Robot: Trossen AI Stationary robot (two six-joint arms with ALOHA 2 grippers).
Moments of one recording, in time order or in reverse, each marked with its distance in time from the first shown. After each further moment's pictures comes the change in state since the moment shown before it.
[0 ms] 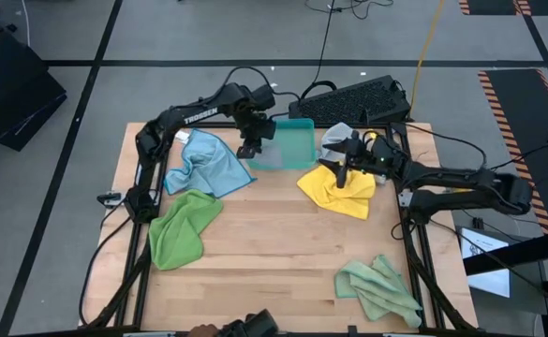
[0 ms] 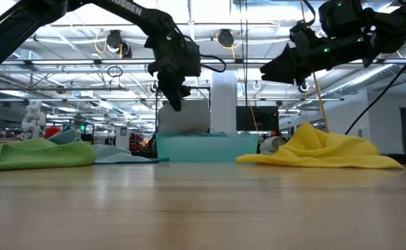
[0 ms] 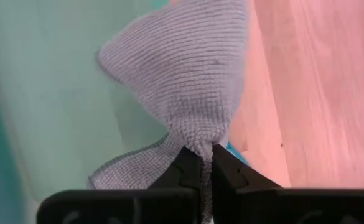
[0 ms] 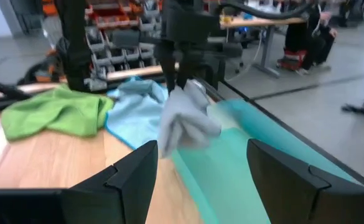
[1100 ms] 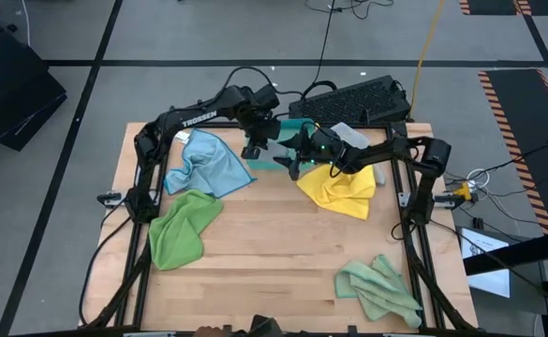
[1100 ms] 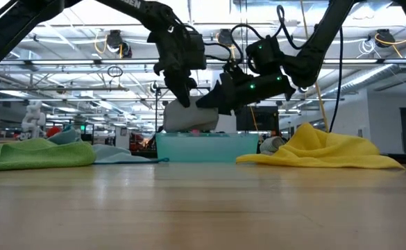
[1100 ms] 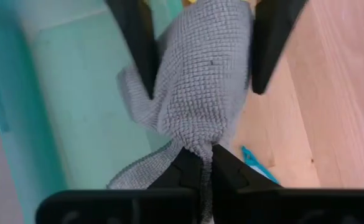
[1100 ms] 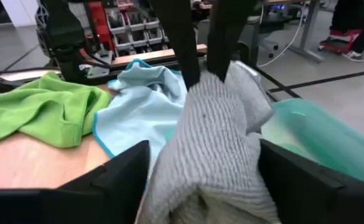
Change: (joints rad) left arm -0.043 -0.026 0.001 0.099 -0.082 0.008; right arm -0.005 0.797 0.435 0.278 -0.128 0.016
